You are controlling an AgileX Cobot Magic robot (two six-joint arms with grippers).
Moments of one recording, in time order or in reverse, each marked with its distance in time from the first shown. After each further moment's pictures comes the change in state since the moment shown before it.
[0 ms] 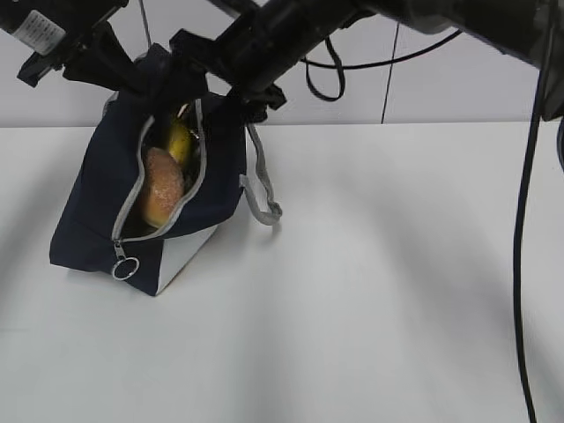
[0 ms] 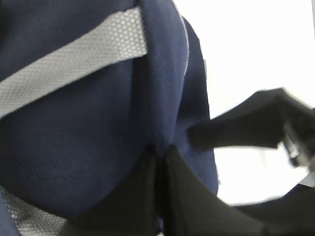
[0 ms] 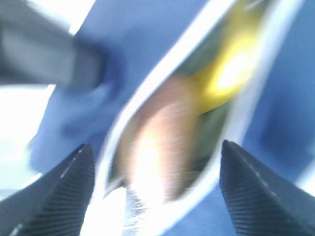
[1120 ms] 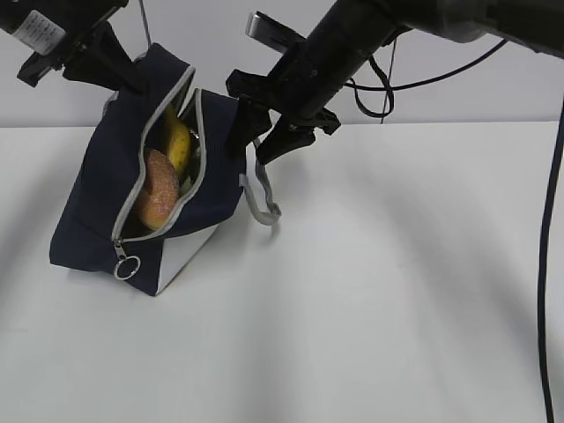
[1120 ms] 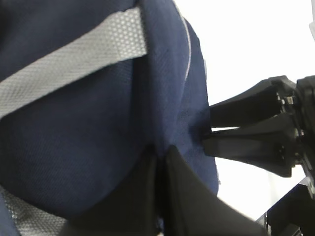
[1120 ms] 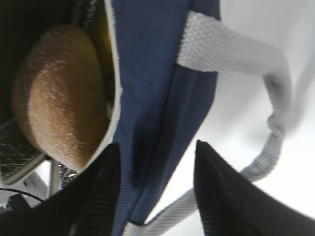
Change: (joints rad) left arm 0.000 0.000 0.000 0.000 0.000 0.000; right arm -0.054 -0.042 0.161 -0.147 0.016 0.064
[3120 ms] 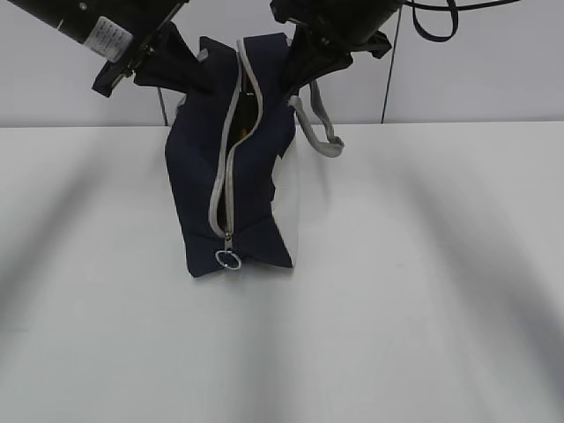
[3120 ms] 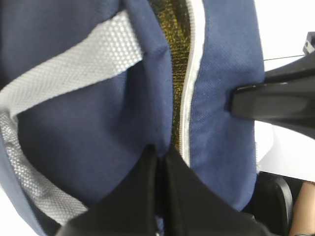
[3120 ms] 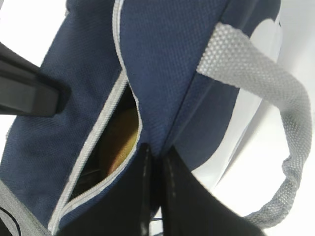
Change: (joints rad) left arm -0.111 0.050 -0.001 -0.162 -0.046 0.027; right arm -0.073 -0.152 -0.031 -0.095 0.029 -0.054
